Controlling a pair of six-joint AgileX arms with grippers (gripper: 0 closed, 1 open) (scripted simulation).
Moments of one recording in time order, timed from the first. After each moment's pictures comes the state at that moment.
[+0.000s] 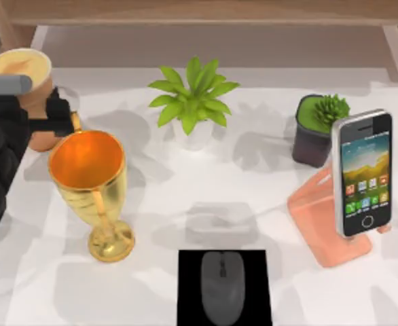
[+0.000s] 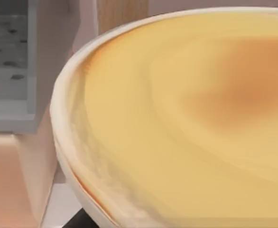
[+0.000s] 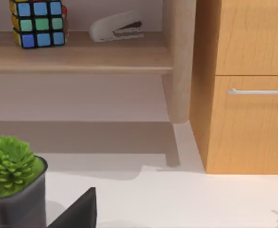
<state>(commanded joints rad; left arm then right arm) -0.07 2.01 0.62 1.19 -0.02 0.00 0.00 0.00 0.00 0.00 0.00 0.00</state>
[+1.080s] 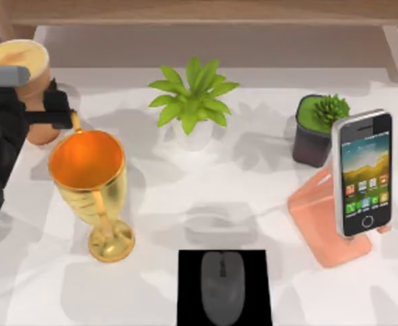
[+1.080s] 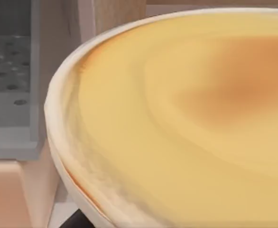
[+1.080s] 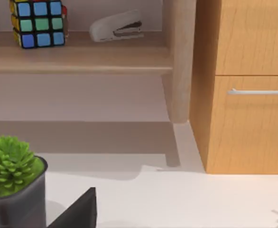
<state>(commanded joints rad) -0.07 1.96 0.63 1.15 -0.02 0.00 0.00 0.00 0.00 0.00 0.00 0.00</state>
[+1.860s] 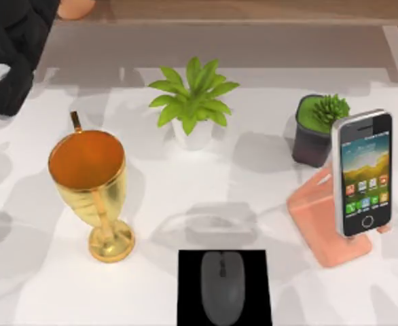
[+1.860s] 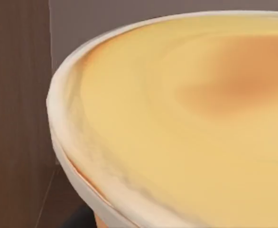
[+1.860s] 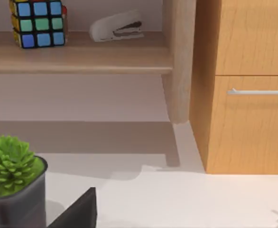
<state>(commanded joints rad) -0.24 1.79 1.06 0.79 -0.12 -0.03 0.00 0.00 0.00 0.00 0.00 0.00</state>
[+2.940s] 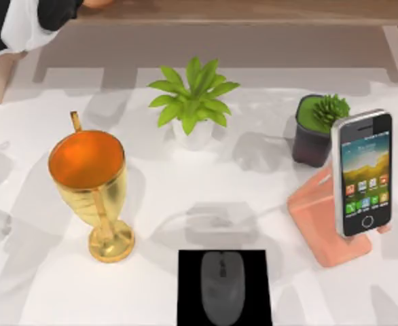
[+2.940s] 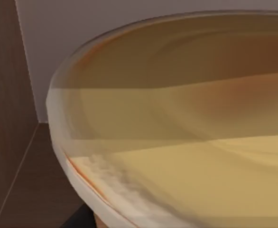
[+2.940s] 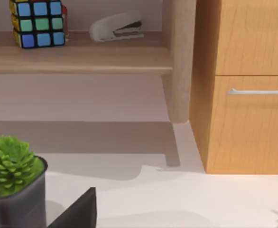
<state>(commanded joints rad) -0.31 2.00 1.54 0.26 -0.26 -0.05 0.00 0.00 0.00 0.00 0.00 0.00</state>
